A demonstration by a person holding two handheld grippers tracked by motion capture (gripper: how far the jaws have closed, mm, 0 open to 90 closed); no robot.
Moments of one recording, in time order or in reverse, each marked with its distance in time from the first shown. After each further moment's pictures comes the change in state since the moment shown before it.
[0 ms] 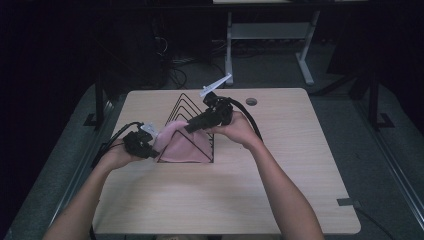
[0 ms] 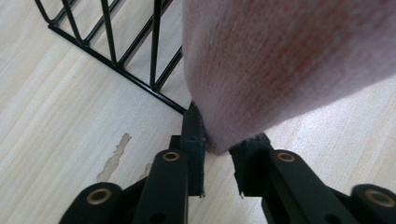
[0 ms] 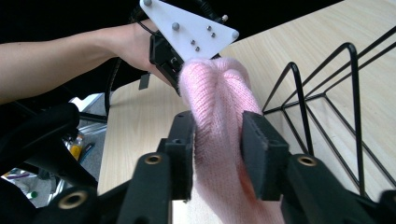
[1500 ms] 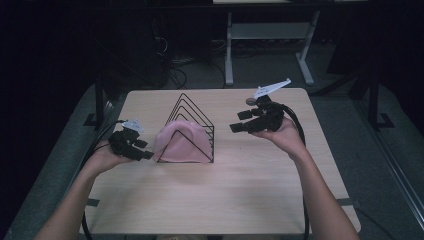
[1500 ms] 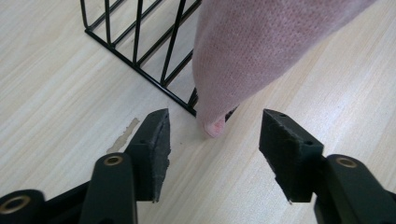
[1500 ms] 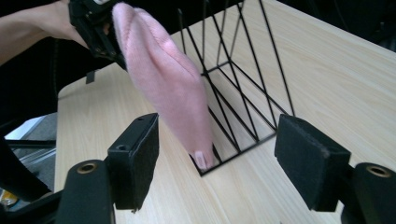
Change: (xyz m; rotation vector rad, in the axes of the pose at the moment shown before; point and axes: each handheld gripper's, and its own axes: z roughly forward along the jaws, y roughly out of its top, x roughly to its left) left arm -0.001 -0.019 -0.036 -0.136 0.001 -0.103; right arm -0.002 -0.076 -0.104 -0.103 -0.250 0.087
